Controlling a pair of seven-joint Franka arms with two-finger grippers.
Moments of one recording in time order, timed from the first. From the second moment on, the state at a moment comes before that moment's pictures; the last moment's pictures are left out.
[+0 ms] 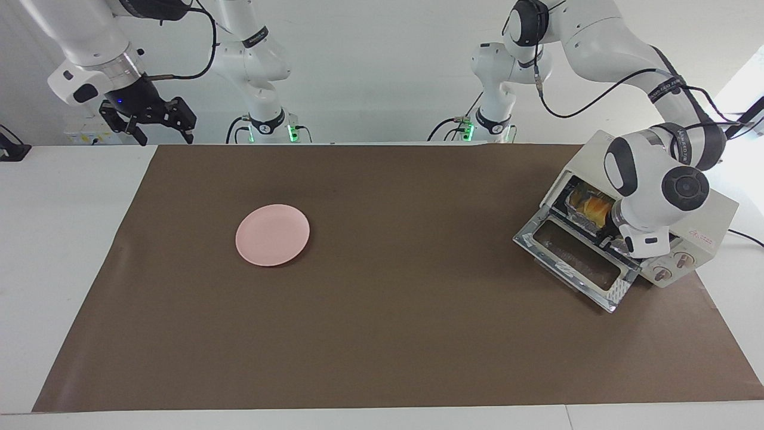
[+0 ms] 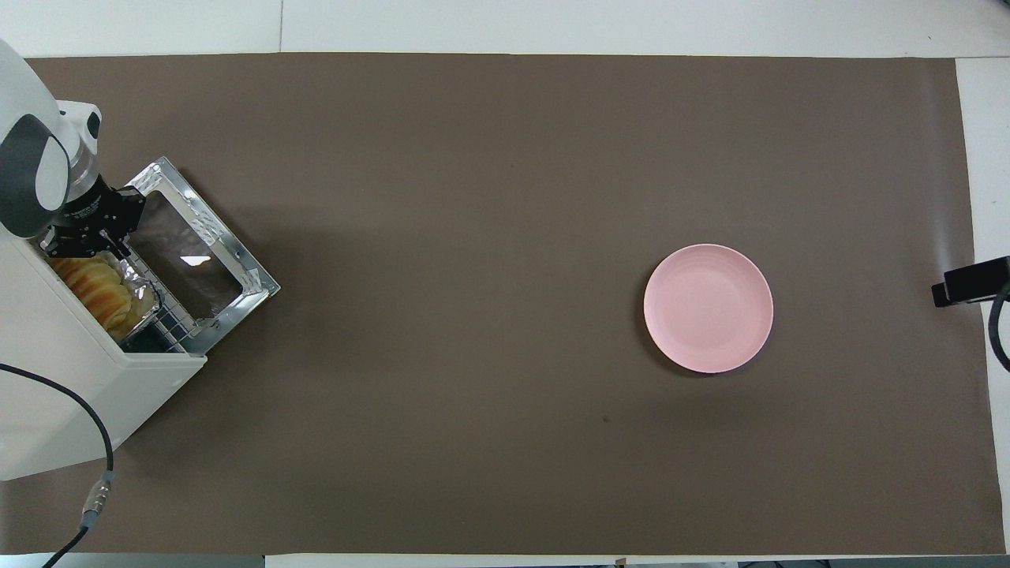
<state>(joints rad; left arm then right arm) -0.32 0.43 0.40 -1.55 0.09 1.66 -0.68 -0.12 -0.12 0.01 -1.68 0.00 1.47 -0.12</state>
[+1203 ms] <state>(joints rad) -0.37 0.38 0.37 -1.44 0.01 1.70 -0.42 -0.12 -0.12 0.01 -1.68 0.00 1.47 -0.12</state>
